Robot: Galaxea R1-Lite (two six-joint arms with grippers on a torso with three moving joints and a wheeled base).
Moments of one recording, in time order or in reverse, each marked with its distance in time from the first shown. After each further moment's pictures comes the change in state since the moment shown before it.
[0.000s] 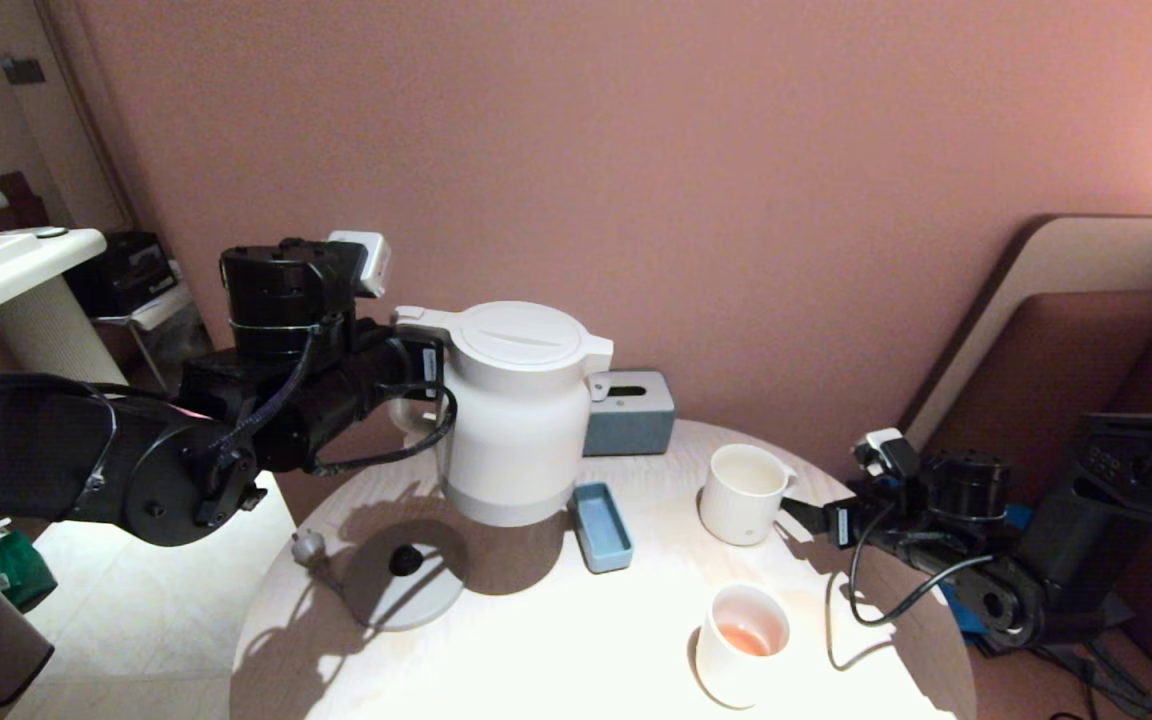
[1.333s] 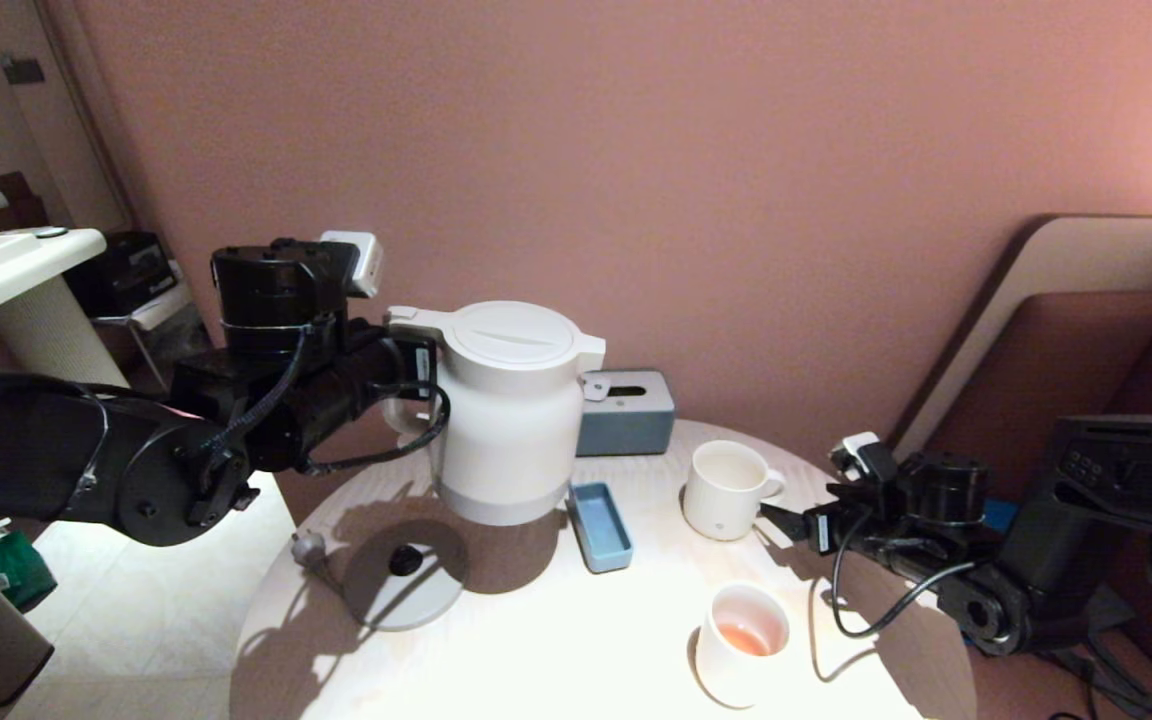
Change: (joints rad) left arm 0.013 -0.005 0.007 0.000 -0.002 0.000; right arm 0.074 -0.008 0.023 -0.012 -0.025 -0.001
